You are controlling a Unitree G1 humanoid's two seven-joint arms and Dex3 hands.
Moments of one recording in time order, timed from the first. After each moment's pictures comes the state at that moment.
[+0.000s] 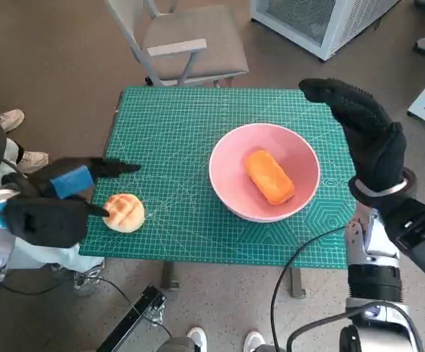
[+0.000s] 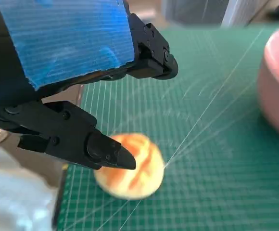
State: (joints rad) left arm -0.47 0.87 -0.12 0.31 0.30 -0.26 -0.72; right arm -0.71 -0.21 -0.15 0.55 0.36 -0.80 0.64
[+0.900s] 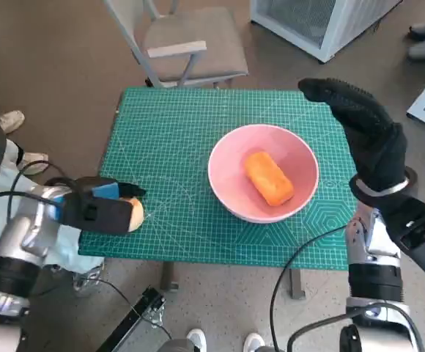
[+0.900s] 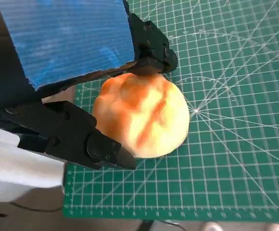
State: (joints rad) left arm -0.64 0.76 -0.37 0.58 0.56 -0.15 -0.69; right arm -0.73 -0.21 -0.16 0.55 0.36 -0.80 0.65
